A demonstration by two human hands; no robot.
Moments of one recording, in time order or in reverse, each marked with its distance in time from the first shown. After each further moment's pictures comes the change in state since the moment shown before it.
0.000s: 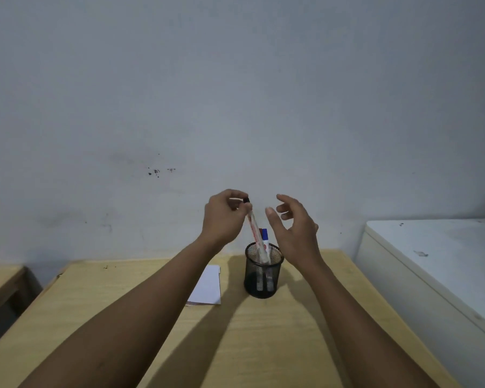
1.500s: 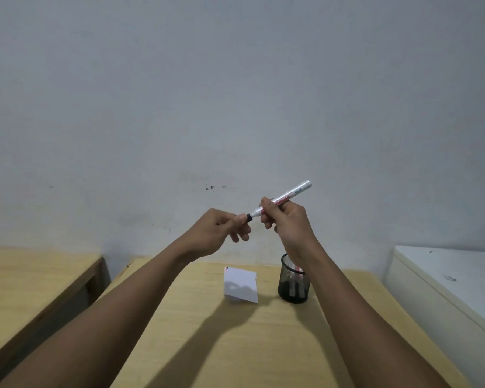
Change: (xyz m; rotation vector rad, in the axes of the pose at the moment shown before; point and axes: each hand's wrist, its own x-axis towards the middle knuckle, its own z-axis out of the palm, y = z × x) left_hand -0.074 0.035 -0.151 0.116 -0.344 0.112; right_hand -0.039 -0.136 0.009 0.616 -0.312 0.091
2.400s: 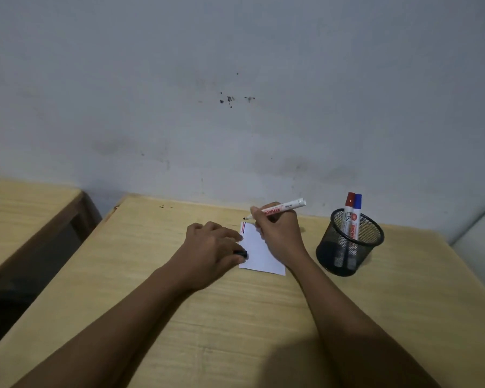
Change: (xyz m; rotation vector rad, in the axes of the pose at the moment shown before) left_hand -0.011 -0.222 0.043 0.656 -0.116 0.005; right_hand 0.052 0.236 0.057 -0.240 -0.004 0.308
